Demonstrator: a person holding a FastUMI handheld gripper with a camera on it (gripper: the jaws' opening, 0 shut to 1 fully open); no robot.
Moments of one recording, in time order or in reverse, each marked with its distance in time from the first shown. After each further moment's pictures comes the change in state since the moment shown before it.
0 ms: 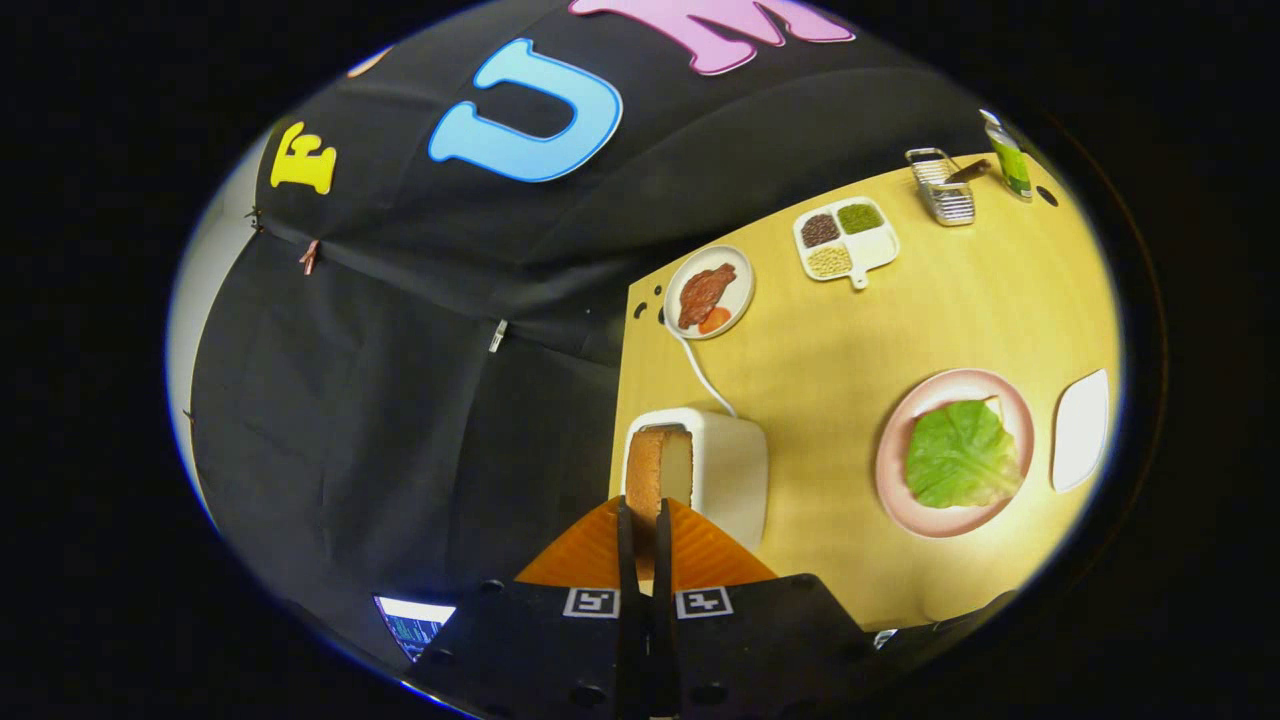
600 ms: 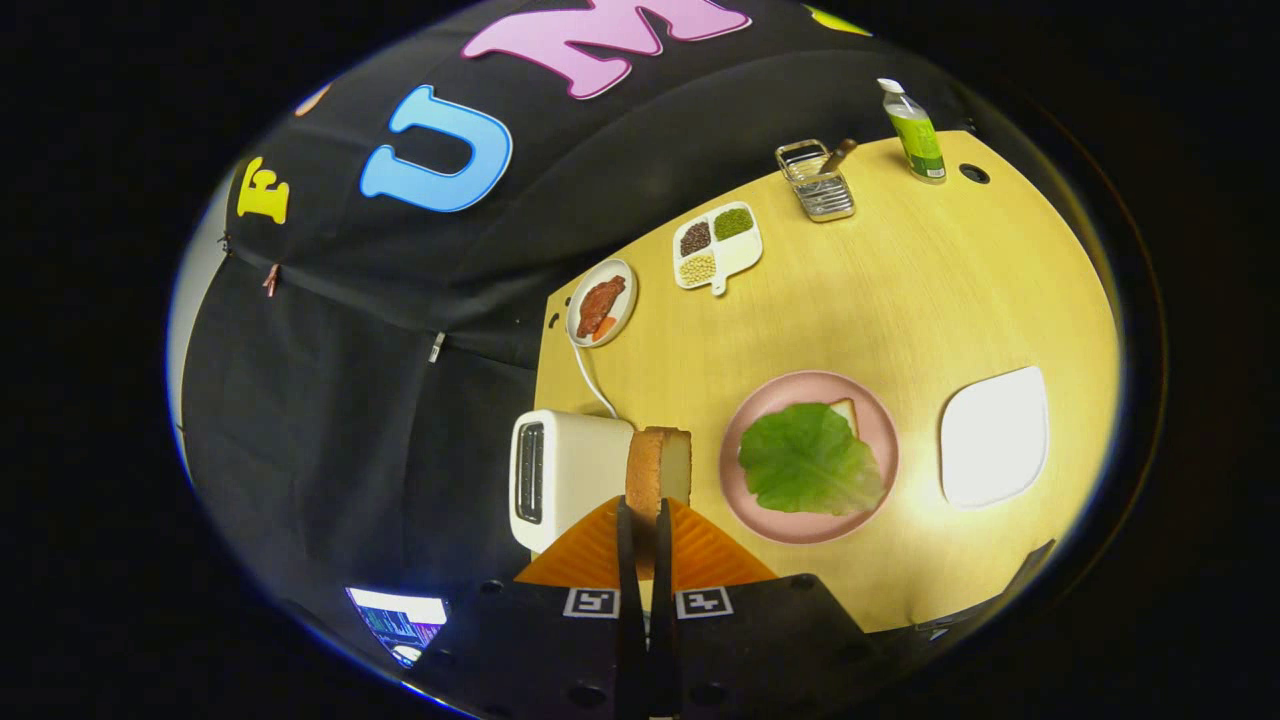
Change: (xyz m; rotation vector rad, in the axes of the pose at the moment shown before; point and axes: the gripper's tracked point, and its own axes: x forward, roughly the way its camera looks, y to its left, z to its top) arm -0.057 -0.143 0.007 0.026 0.014 -0.113
